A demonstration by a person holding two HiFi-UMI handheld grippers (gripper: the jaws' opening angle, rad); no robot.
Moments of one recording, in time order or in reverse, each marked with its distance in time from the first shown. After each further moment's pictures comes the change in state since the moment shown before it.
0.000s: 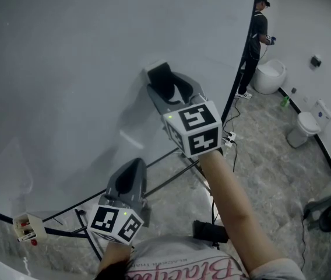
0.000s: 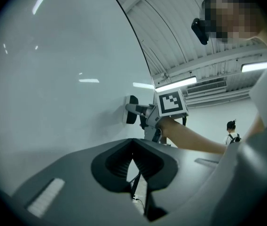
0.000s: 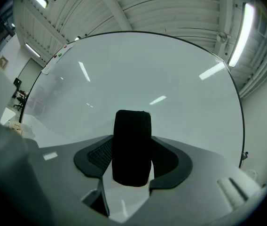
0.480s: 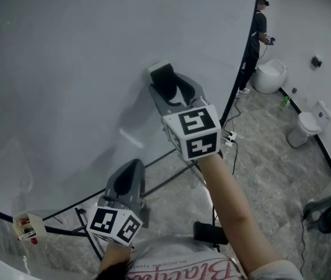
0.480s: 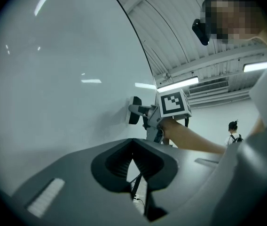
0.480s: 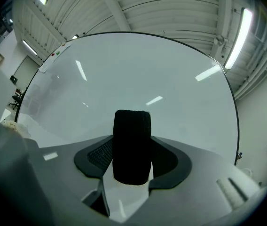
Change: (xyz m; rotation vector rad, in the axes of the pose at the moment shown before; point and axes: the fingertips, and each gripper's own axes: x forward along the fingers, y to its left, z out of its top) left arm -0.009 0.008 -0.001 -0.008 -0.001 0.024; right arm -0.004 0.003 -0.003 0.004 0.000 -0.052
